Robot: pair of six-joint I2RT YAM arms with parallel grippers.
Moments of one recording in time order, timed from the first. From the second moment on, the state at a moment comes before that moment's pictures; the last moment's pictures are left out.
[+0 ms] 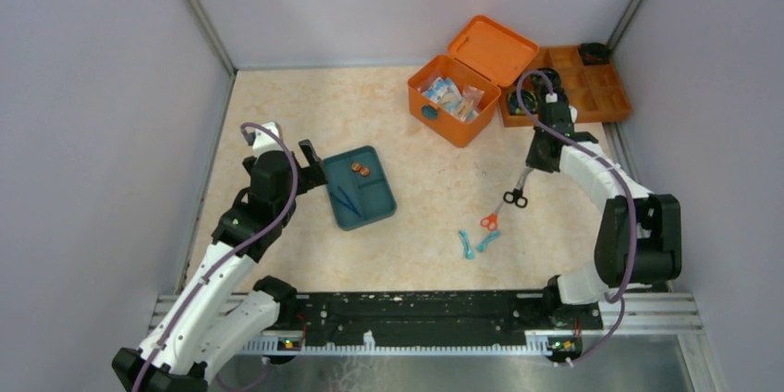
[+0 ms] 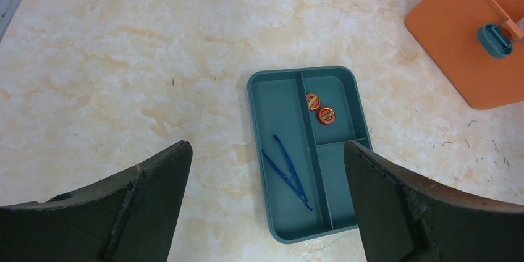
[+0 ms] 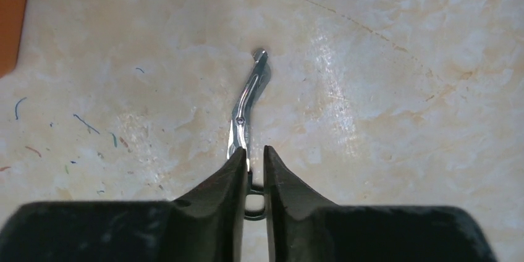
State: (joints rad) left arm -0.45 0.74 0.77 -0.47 -0.48 -0.46; right arm 0.08 1.48 0.99 -0.49 0.22 0.36
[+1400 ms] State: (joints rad) left arm -0.45 0.74 0.77 -0.47 -0.48 -0.46; right arm 0.07 1.73 1.05 -0.47 0.16 0.35
